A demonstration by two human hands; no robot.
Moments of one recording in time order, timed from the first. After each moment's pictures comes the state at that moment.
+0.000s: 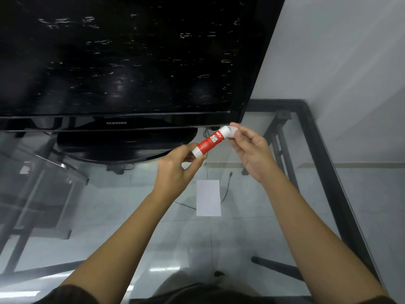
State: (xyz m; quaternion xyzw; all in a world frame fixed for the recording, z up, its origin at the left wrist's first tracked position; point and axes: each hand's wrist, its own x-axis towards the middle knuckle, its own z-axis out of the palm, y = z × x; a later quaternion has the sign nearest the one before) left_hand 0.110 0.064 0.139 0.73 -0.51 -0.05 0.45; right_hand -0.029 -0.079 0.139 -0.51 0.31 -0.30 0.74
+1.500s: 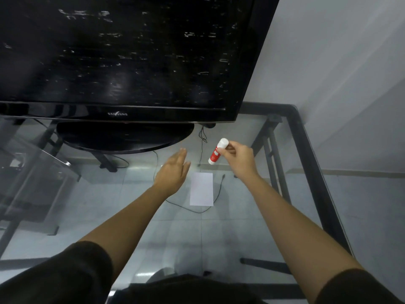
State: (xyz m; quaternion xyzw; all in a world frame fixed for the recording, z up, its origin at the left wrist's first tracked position) left_hand 0.119 0.076 0.057 0.81 -0.51 -0.18 0.22; right_hand -0.035 -0.053 0.108 -0.76 0.47 -0.21 0.40
